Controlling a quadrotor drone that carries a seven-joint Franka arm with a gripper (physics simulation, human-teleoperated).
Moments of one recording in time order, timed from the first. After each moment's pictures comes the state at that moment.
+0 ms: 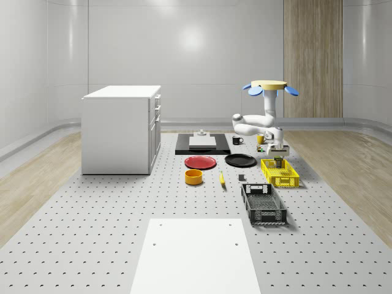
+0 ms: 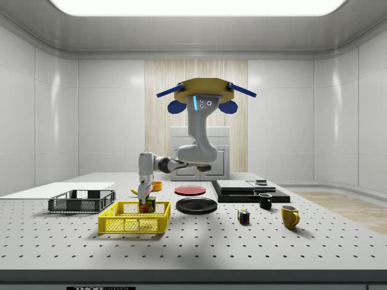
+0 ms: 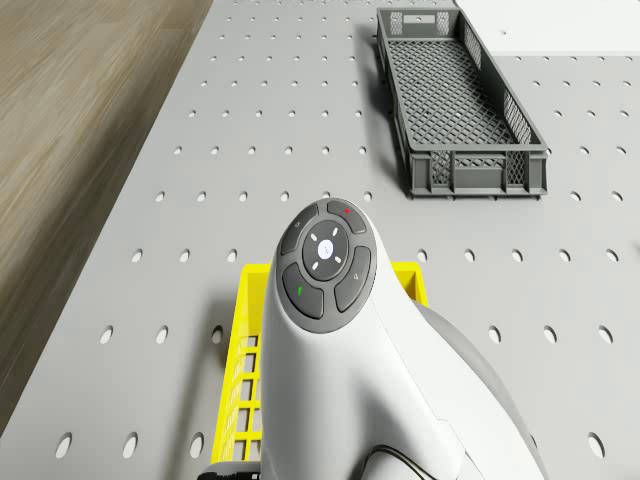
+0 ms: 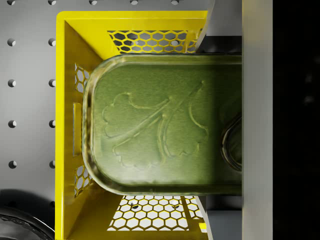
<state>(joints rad) -1.14 -1.47 1.31 -2.86 -1.86 1.54 1.66</state>
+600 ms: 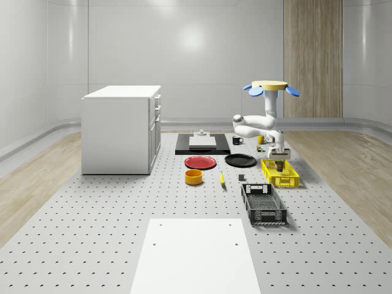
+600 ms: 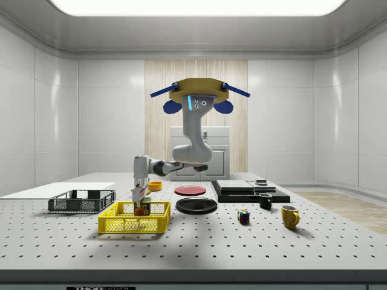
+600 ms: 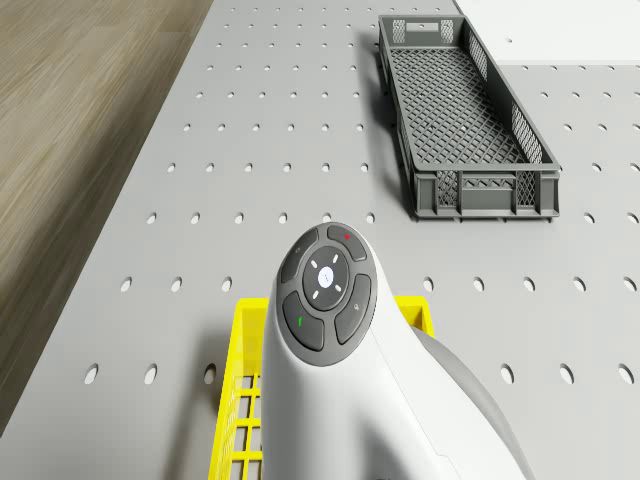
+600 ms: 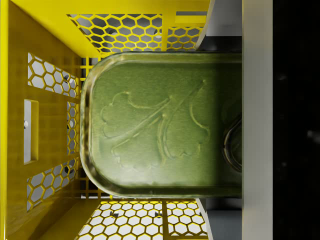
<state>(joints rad) -1.15 -1.49 1.23 -2.84 -1.93 1.59 1.66</state>
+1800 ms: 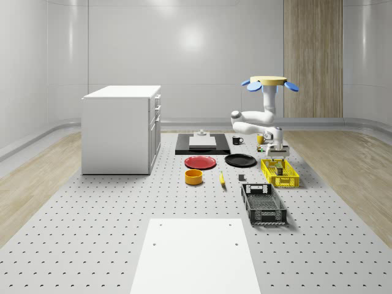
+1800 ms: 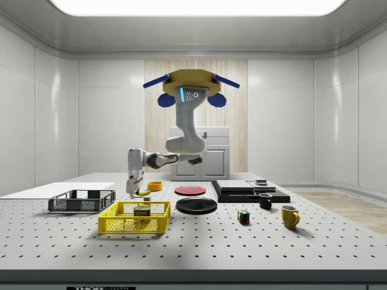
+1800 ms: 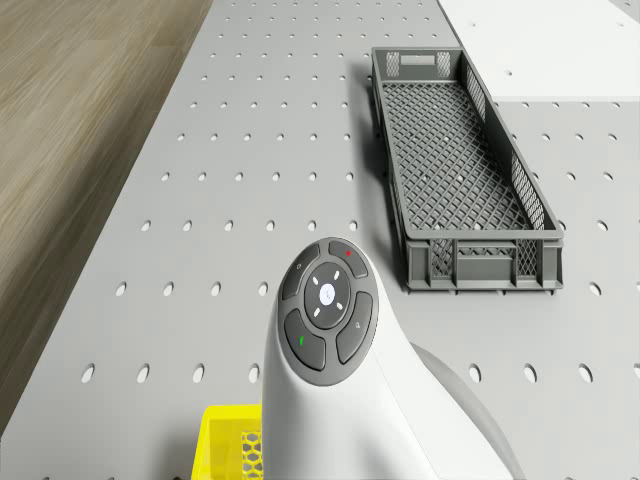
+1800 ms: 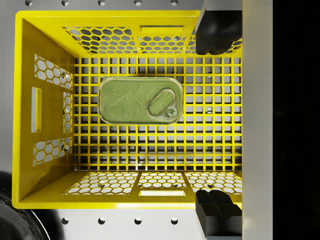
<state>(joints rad) -1.16 -1.49 1.20 -2.83 -1.95 1.60 1.66</state>
